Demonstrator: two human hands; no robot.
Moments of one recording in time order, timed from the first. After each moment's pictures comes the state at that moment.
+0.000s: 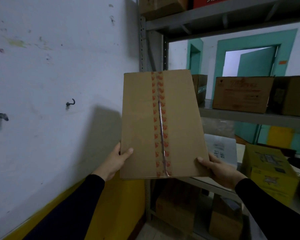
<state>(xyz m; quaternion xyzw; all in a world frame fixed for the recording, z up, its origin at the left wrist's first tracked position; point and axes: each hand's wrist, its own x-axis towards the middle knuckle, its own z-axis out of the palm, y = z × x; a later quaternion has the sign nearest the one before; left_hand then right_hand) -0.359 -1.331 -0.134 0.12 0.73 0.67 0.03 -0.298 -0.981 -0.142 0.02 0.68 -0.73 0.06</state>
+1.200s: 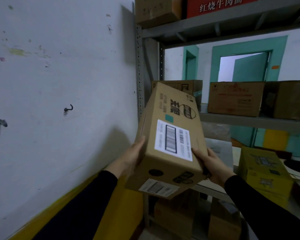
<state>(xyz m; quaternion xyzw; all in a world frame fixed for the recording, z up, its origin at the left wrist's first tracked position) -0.333 -1.270 -0.092 0.13 0.76 0.64 0.07 -0.302 -0.995 -0.128 0.07 0.65 -0.75 -0.06</state>
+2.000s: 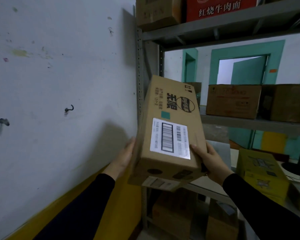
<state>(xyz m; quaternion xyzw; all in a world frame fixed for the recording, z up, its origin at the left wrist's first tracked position) -0.336 -1.281 -0.101 0.06 0.76 0.64 0.00 -0.290 -1.001 -0.112 0.05 0.68 -0.73 -0.10</state>
